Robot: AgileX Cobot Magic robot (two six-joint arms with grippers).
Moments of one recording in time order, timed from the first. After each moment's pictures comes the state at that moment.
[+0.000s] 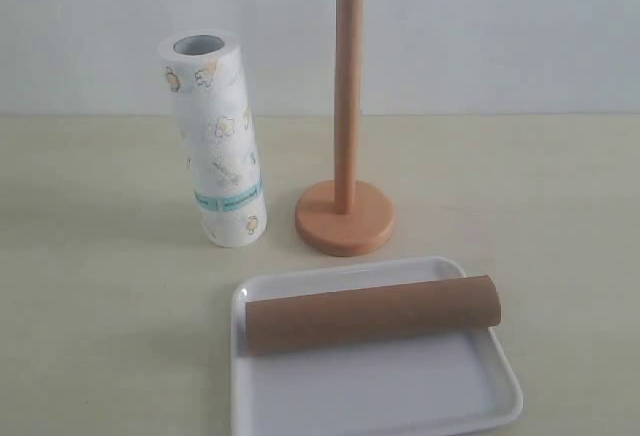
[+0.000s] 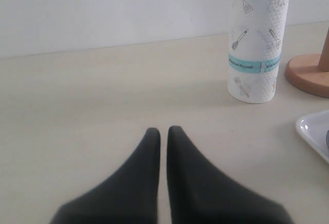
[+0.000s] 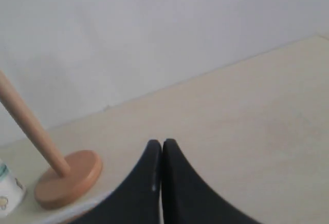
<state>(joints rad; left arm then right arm) -0.09 0.00 0.00 -0.02 0.31 0.08 0.05 0.01 -0.01 0.00 0.17 0.39</state>
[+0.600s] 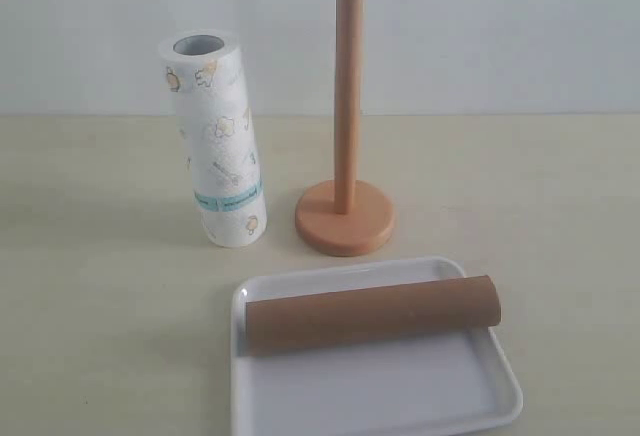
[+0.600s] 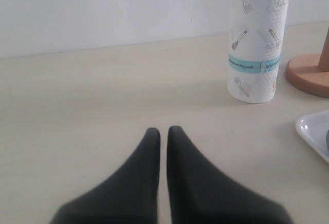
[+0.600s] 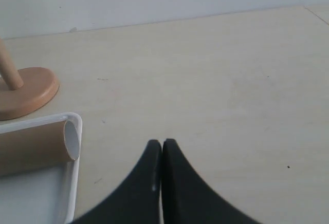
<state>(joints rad) -0.09 0.00 0.00 -0.02 0.31 0.08 0.05 0.01 0.00 0.00 0.37 0.13</state>
